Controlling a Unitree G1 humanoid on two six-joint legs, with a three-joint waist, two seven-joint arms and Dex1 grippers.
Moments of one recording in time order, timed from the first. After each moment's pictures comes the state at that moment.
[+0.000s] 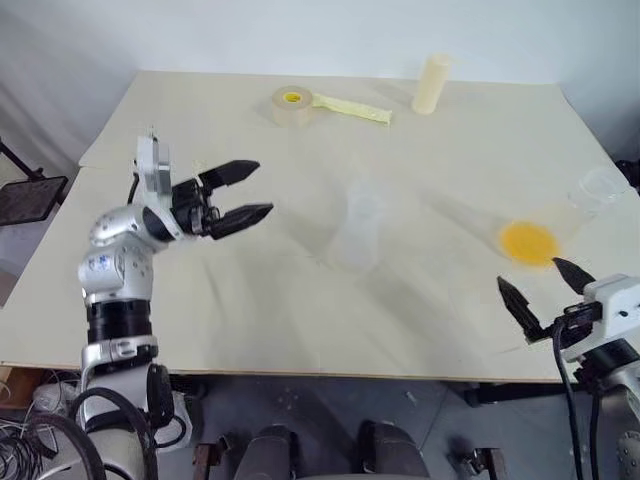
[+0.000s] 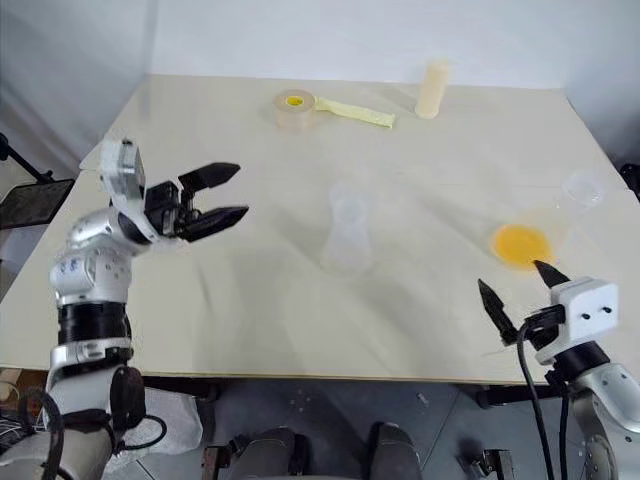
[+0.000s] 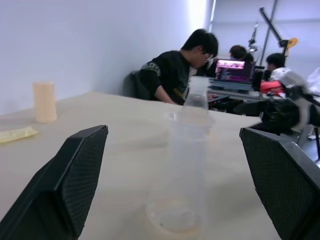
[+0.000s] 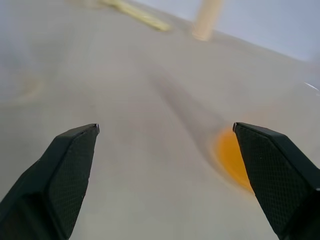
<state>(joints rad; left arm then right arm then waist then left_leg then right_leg) -0.72 0.44 0.31 0.32 -0.47 0.24 -1.32 0.24 -0.48 -0.52 -0.49 0.45 0.26 0.43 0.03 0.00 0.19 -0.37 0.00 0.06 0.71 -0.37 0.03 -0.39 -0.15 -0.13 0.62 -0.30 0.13</state>
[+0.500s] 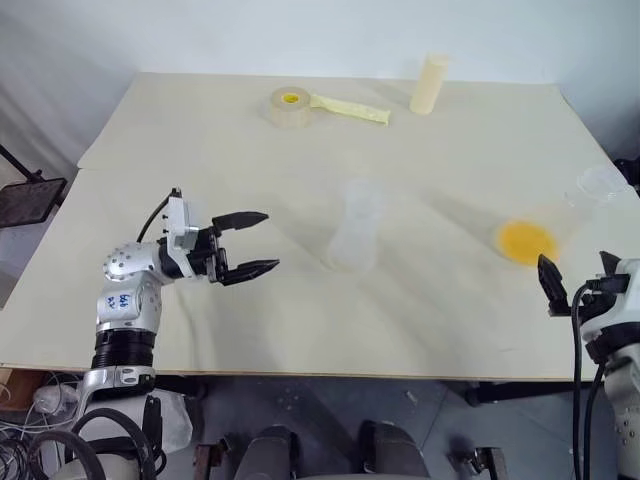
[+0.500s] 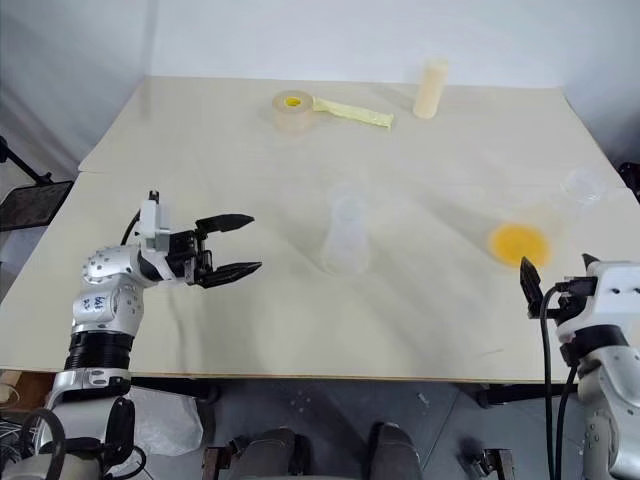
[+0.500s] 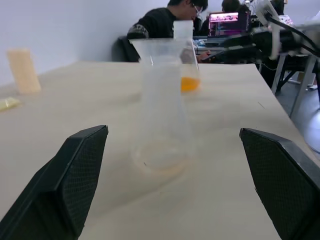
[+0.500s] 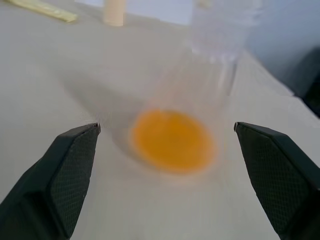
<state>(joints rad) -0.58 0.48 0.18 0.39 -0.43 0.00 -1.35 0.06 -0.51 -0.56 -0.32 0.40 0.32 0.29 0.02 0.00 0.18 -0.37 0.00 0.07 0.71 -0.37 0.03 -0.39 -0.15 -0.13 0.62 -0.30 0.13</state>
